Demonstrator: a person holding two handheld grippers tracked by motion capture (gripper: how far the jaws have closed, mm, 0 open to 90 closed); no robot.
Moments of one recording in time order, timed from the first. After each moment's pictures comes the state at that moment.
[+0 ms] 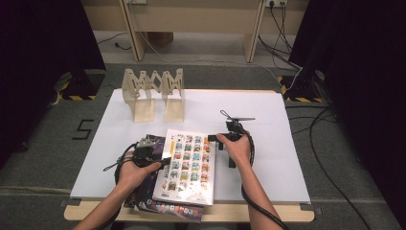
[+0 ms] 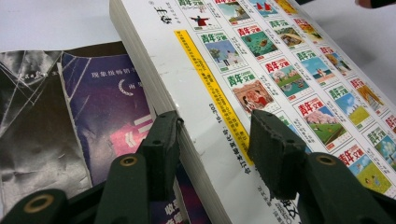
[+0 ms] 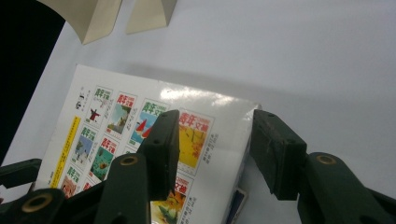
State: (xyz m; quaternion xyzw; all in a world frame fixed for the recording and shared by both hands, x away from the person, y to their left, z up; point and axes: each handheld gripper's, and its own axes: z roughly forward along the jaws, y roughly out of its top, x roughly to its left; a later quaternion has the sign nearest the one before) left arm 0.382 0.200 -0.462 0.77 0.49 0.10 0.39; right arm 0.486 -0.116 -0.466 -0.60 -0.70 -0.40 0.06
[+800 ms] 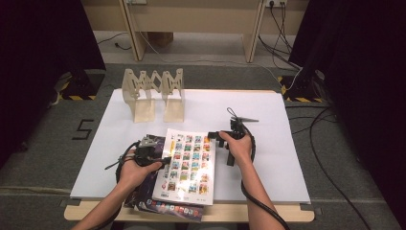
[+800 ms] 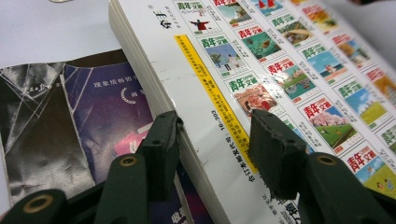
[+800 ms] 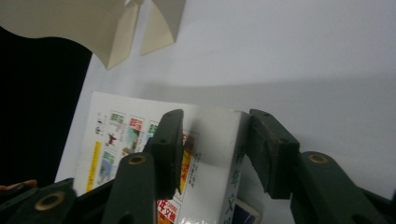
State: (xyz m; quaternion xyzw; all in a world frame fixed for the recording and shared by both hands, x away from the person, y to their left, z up) left arm 0.384 0.198 -0.461 0.78 0.47 0.12 0.39; right arm 0.496 -0.125 -0.474 -0.62 -0.64 -0.44 0.12
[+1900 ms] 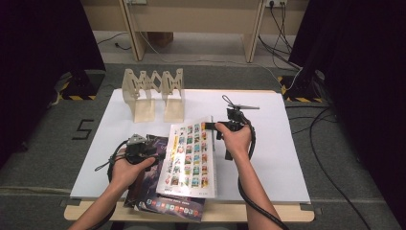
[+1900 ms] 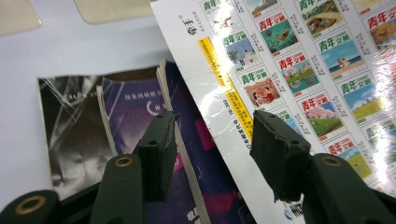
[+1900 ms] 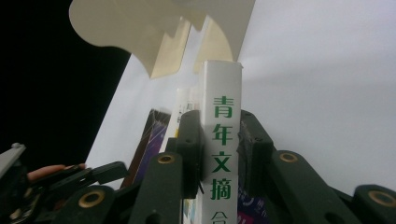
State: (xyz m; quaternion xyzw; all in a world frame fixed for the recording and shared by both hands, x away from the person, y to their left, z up) left arm 0.382 0.218 -0.444 0.74 0.50 0.12 0.44; right arm 0.470 -0.104 -0.391 -0.58 -0.67 -0.46 0.06
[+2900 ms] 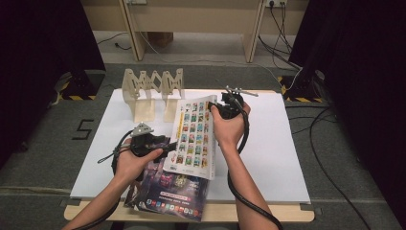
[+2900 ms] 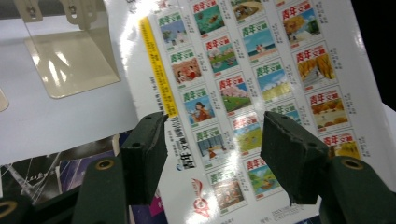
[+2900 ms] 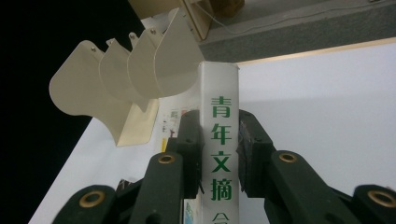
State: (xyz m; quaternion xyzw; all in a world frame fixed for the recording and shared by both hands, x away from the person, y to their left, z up) left arm 0.383 0.188 -0.399 0.74 0.45 0.12 0.49; right arm 0.461 -0.078 -0.327 -0.60 -0.63 -0.47 -0.14
